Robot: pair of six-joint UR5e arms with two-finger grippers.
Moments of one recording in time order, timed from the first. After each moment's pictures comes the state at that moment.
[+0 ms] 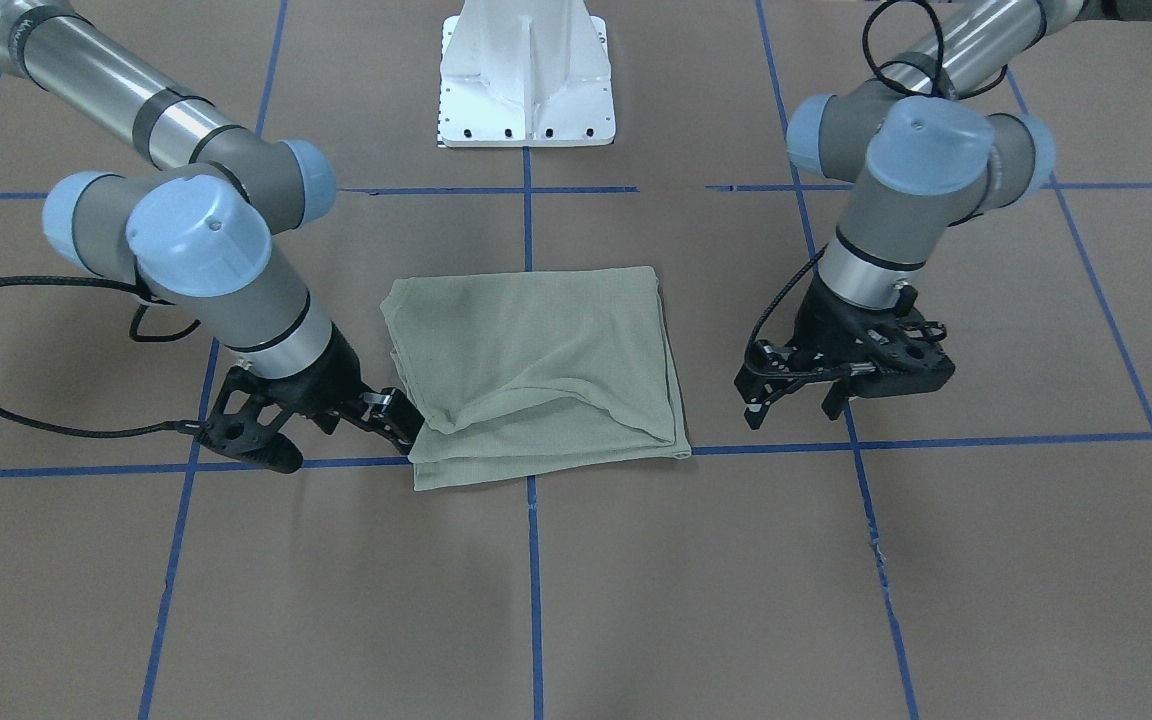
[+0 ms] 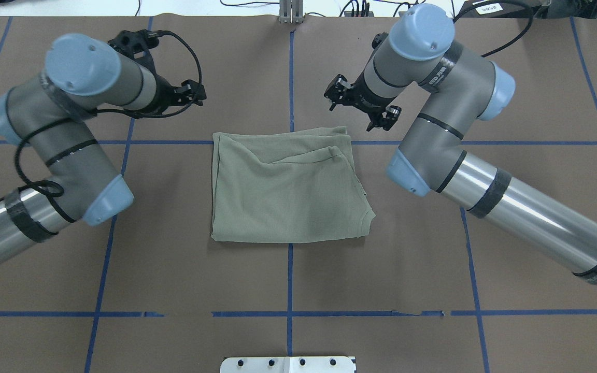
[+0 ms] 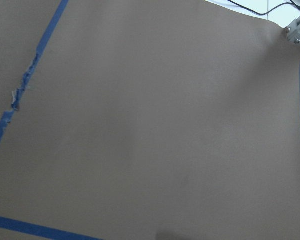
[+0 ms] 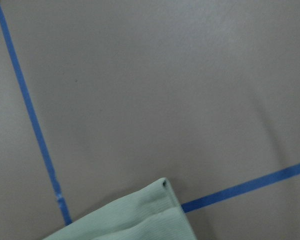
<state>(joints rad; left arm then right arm) -0.88 -2.04 -1.65 -1.95 -1.92 -1.16 0.85 -0.92 1.47 -1.29 2.09 1.34</state>
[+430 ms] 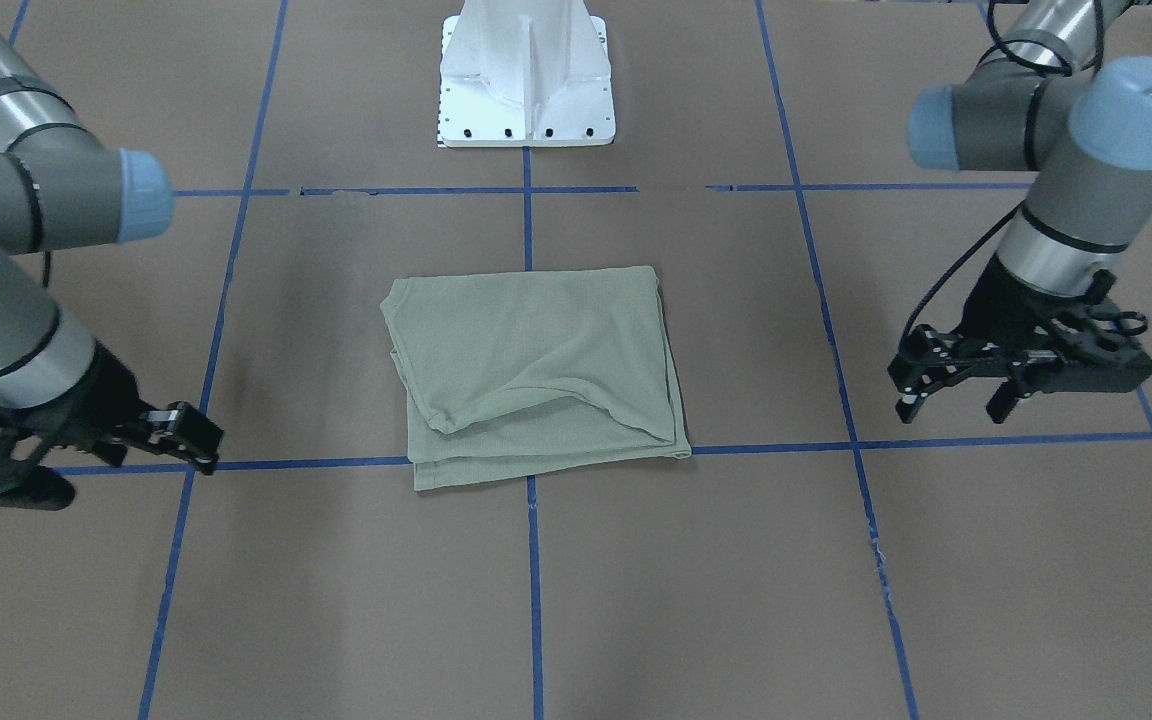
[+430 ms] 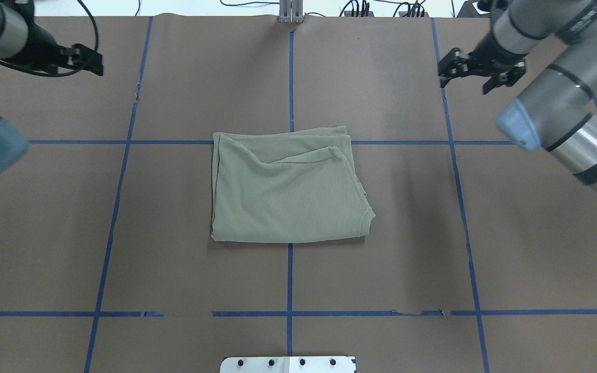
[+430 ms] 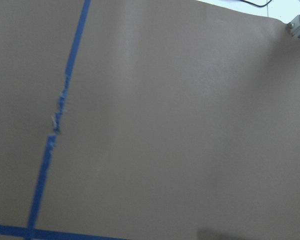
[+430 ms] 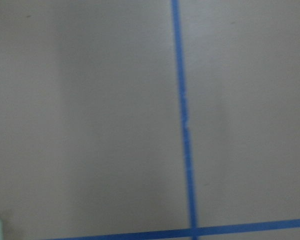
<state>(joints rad) -1.10 -1.94 -1.72 -1.85 -2.03 -0.76 1.09 -1.10 1.54 -1.42 2.20 0.83</state>
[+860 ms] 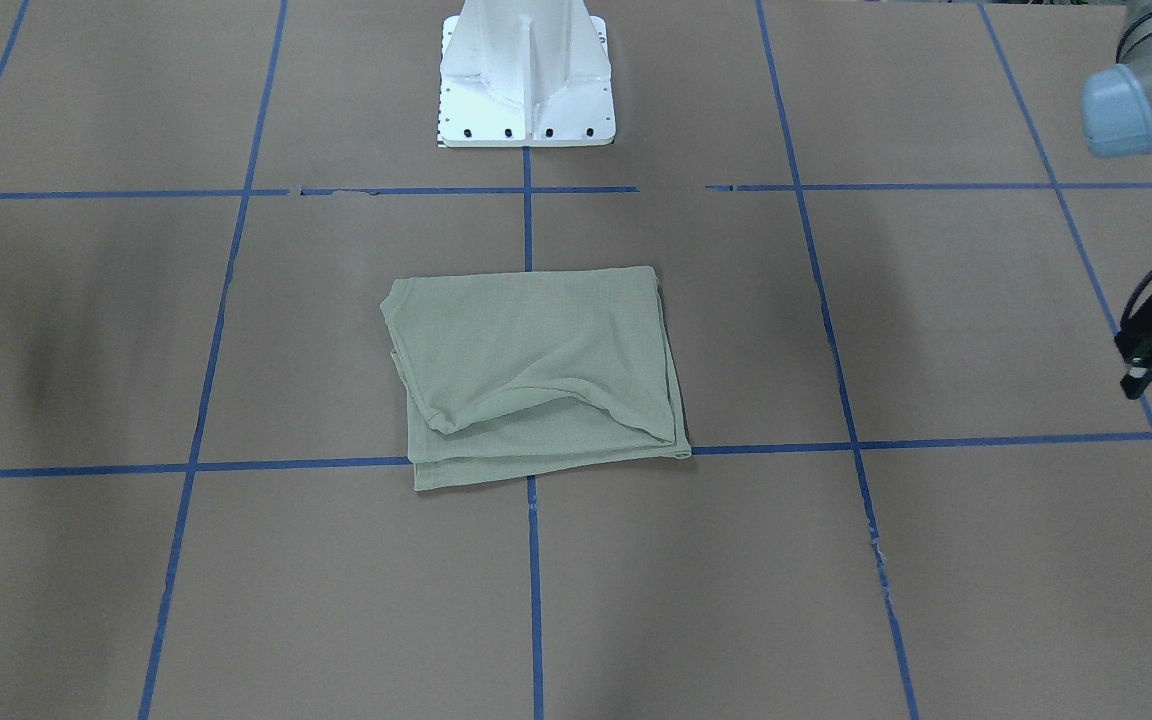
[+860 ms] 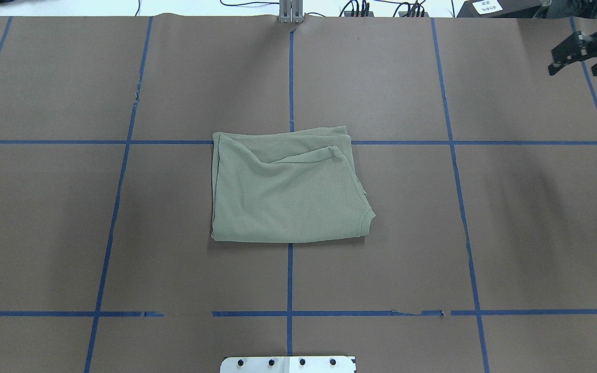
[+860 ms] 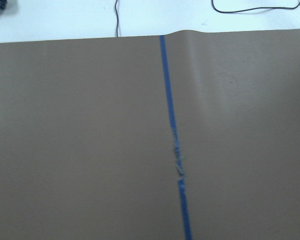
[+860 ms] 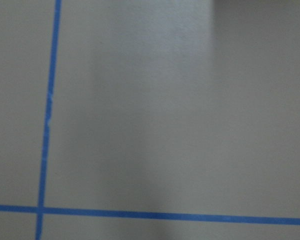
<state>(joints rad) -1.33 -1.80 -1.73 -1.78 -2.11 -0.26 1.36 -1.25 1.53 -1.53 2.33 0.34</state>
